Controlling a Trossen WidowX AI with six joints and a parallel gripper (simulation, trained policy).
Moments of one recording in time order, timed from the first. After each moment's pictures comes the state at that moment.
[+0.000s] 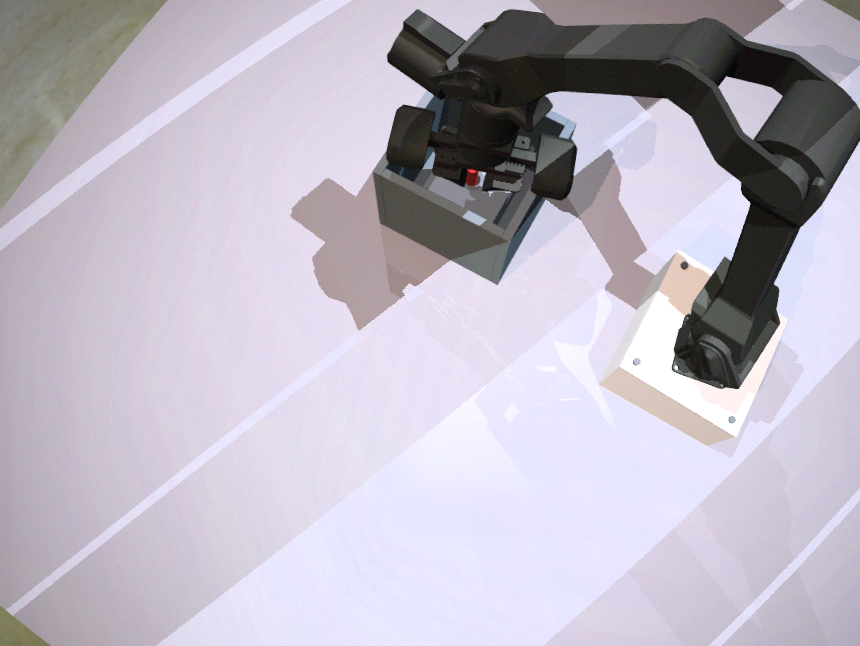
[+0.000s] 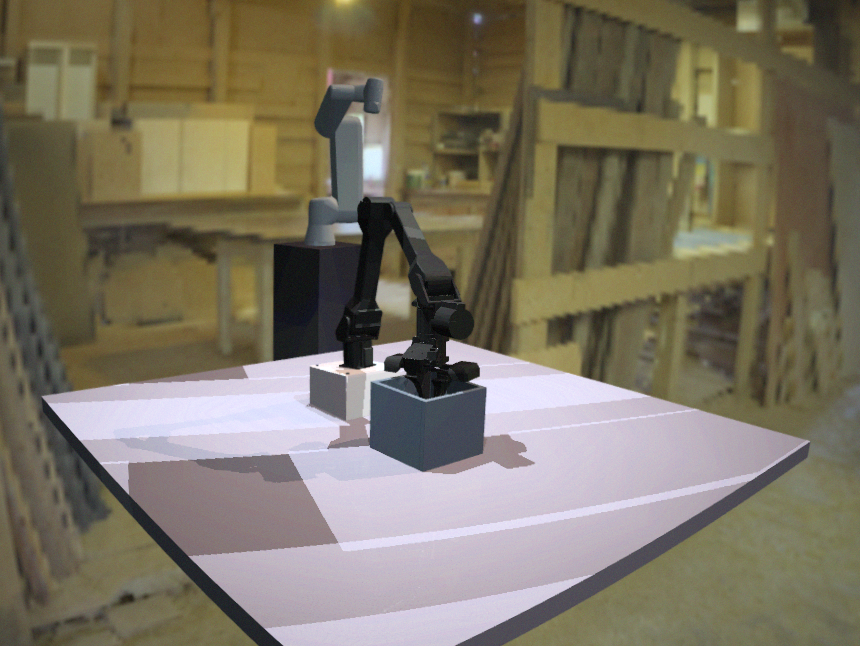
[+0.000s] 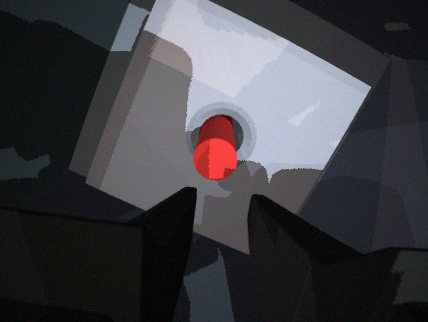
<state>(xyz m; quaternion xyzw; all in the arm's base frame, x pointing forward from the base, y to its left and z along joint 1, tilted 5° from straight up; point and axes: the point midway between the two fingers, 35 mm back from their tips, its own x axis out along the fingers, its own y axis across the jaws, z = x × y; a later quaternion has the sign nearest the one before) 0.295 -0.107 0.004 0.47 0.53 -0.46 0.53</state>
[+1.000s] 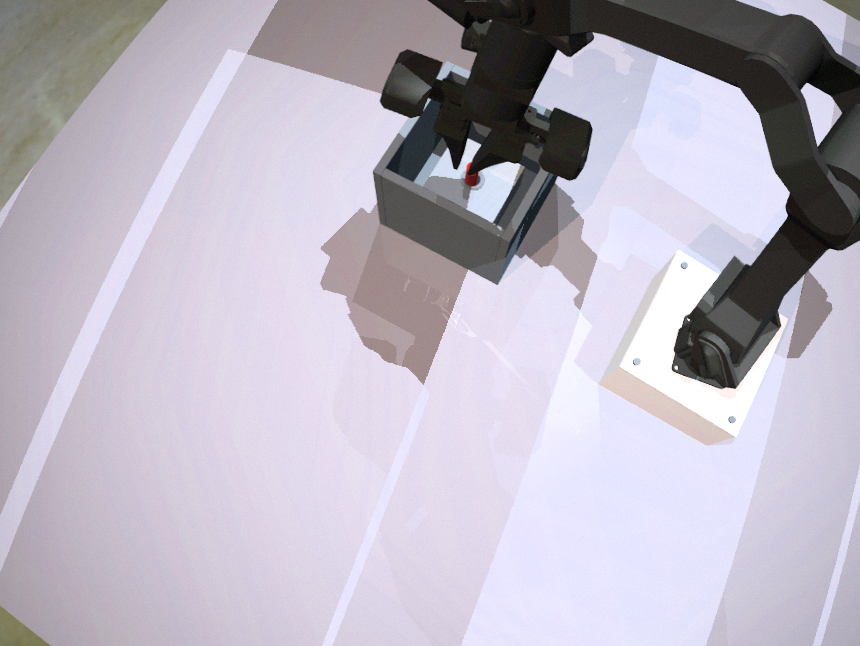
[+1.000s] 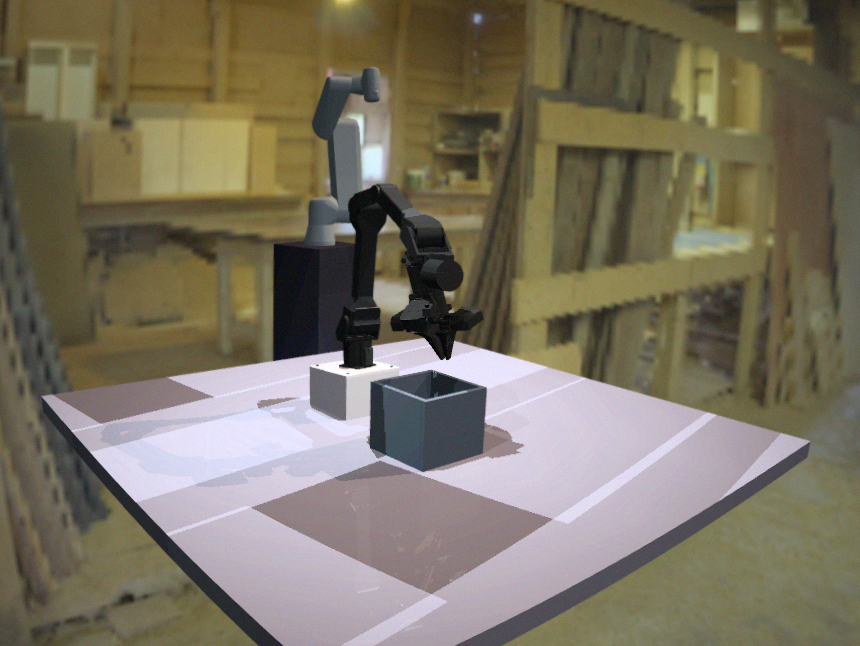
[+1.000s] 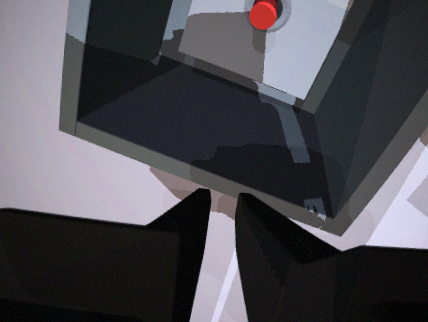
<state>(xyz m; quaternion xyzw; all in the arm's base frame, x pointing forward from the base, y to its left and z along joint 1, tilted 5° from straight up) 0.303 -0.085 0.100 0.59 0.54 -0.39 0.46</state>
